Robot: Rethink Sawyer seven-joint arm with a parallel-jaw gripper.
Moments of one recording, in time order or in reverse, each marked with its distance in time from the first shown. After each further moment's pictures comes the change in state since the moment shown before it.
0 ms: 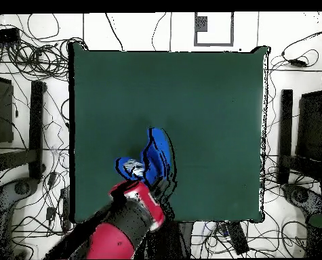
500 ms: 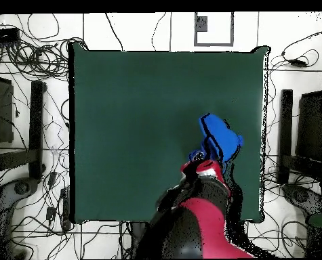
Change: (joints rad) arm -0.530 -0.240 0.377 0.027 -0.124 -0.006 -0.171
